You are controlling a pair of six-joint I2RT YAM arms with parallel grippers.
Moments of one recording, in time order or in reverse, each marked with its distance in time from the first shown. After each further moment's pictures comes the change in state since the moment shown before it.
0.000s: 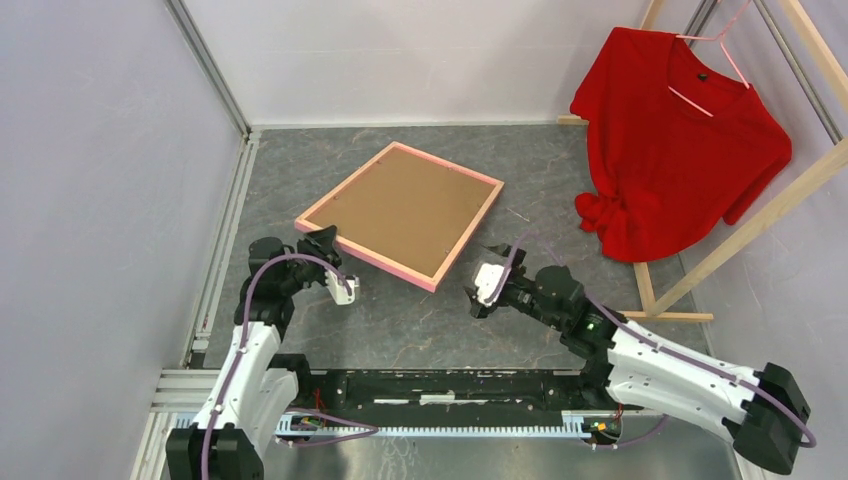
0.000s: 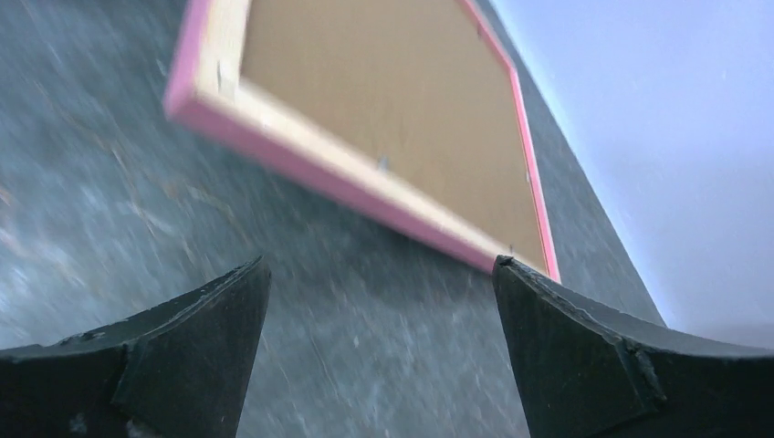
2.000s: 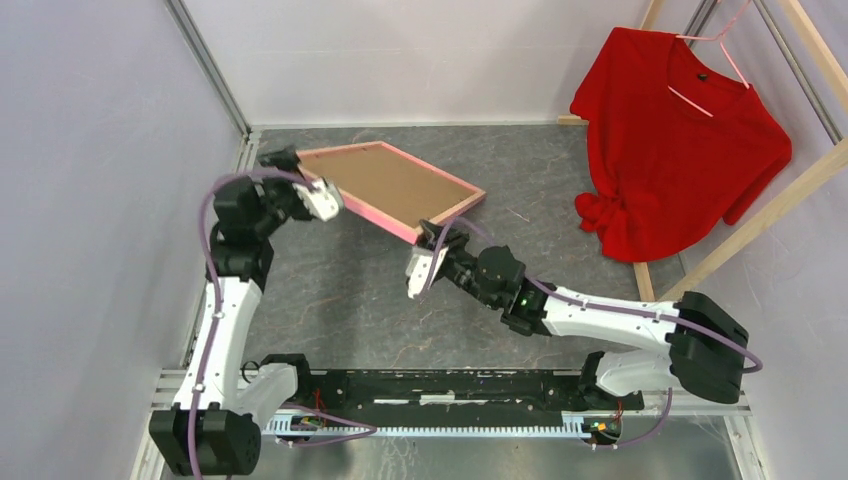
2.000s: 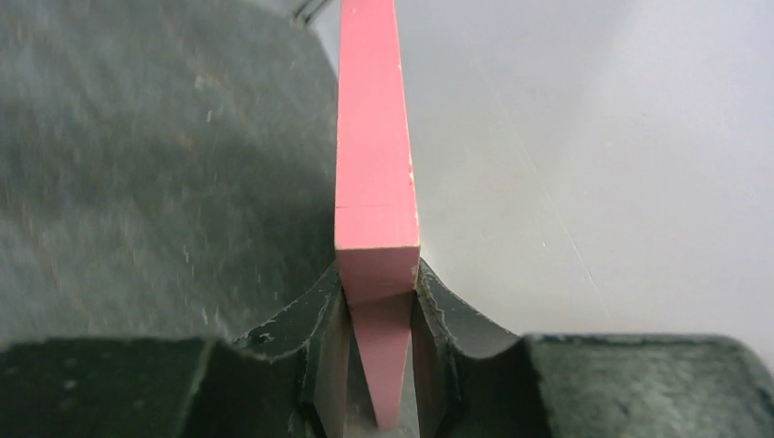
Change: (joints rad) left arm 0.003 0.173 0.472 -0.092 -0.144 -0.477; right arm 0.173 0.504 0.221 0.452 0.213 -0.386
